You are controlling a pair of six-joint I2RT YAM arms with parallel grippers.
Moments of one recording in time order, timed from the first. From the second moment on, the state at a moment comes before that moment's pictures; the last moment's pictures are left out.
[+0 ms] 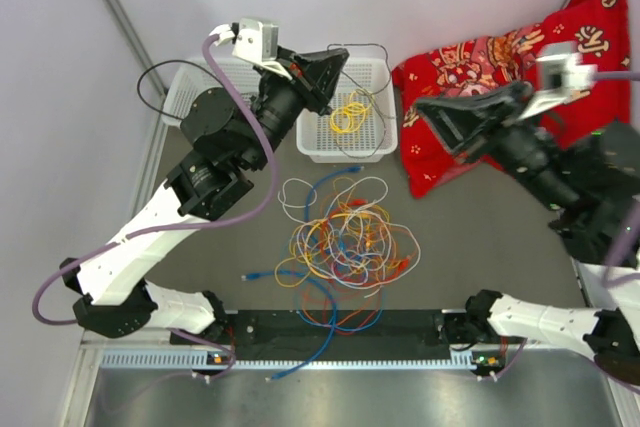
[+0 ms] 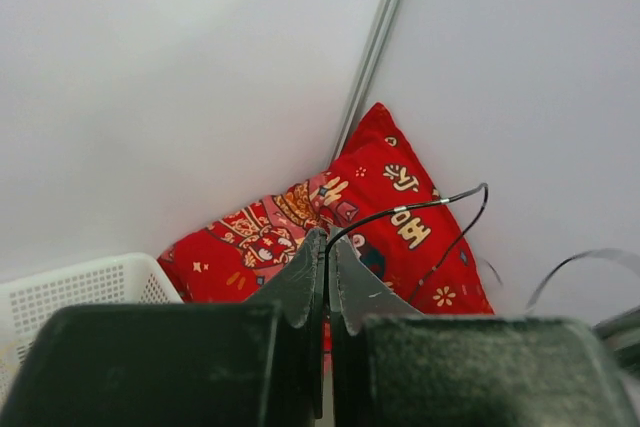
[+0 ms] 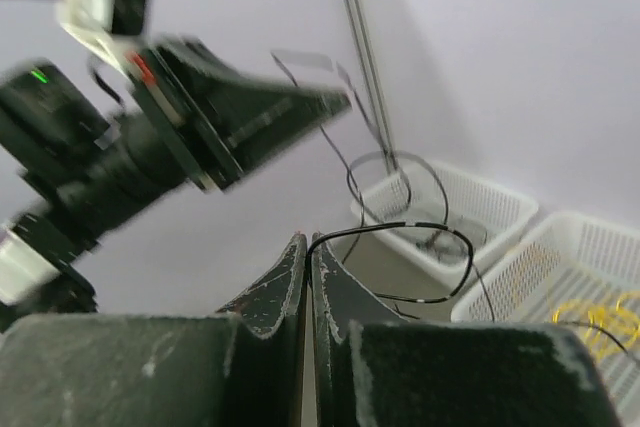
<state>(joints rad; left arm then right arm) -0.98 1.31 1.74 -0.03 -0.31 -0.21 0.88 0.95 1.65 -0.35 0.02 0.27</state>
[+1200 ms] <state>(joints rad) -0.81 1.18 1.36 -0.11 -0.44 -0.32 0.81 1.18 1.55 -0.33 0.10 0.29</state>
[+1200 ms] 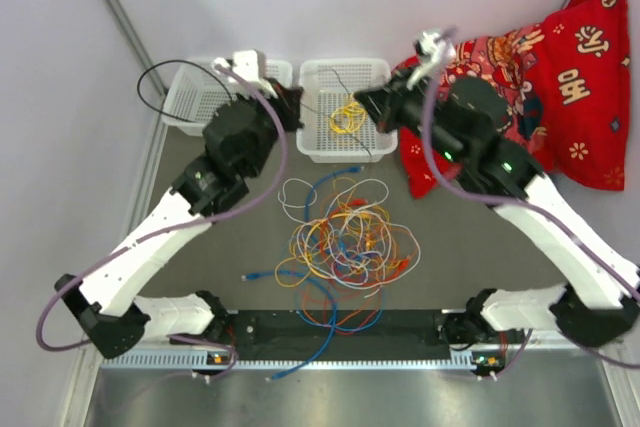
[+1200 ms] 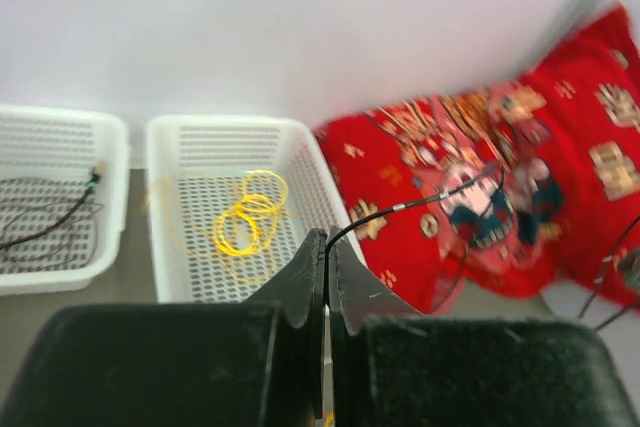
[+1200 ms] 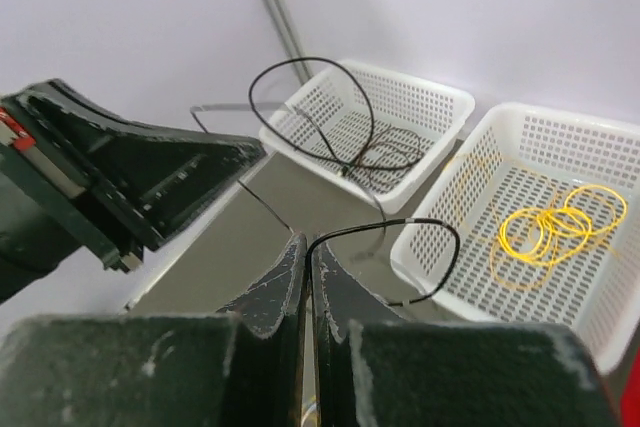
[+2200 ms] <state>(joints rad) -0.11 1.73 1.54 0.19 -0.41 -0.58 0.61 2.38 2.42 0.30 -0.21 0.56</state>
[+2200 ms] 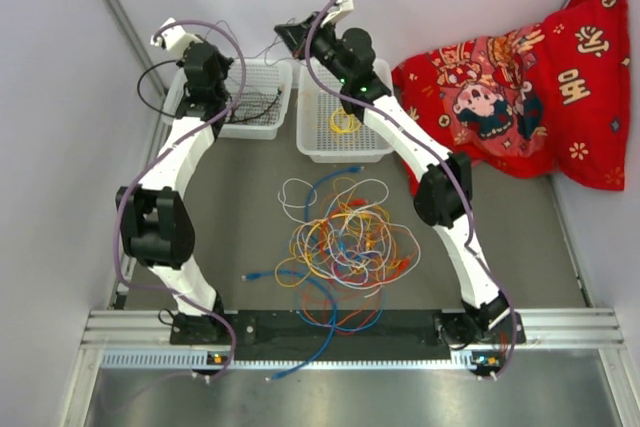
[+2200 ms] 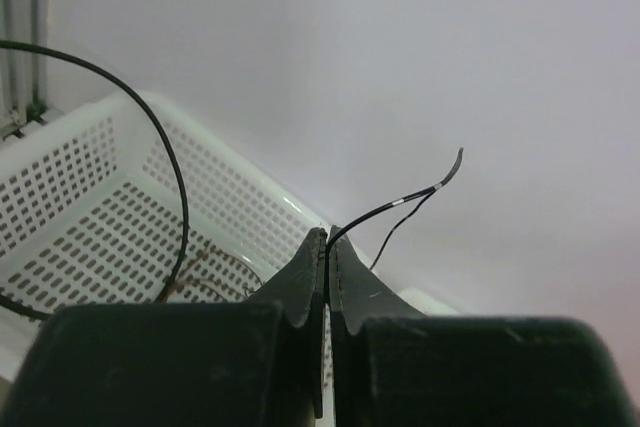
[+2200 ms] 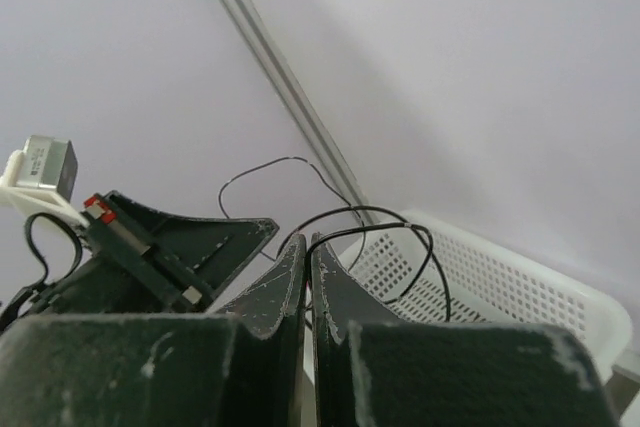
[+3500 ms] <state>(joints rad) -0.02 1.75 1.06 0.88 0.16 -0.90 0.61 2.34 2.17 0.37 -0.37 0.74</state>
